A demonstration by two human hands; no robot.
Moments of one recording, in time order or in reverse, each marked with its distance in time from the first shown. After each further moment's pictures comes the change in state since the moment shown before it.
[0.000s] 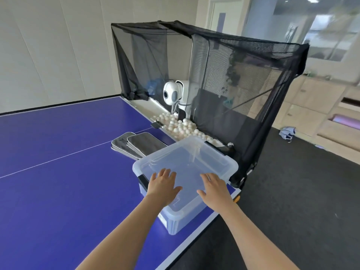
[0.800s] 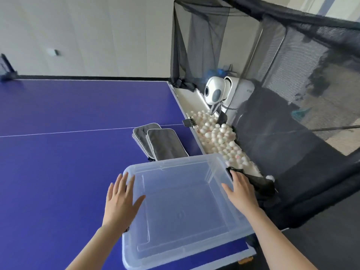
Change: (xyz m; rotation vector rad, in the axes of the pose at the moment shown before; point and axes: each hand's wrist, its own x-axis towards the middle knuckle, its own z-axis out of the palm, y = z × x) left_hand 0.050 -0.026 0.063 -0.222 0.278 -0.706; right_hand 0.215 0.151 0.022 0.153 0.007 -0.135
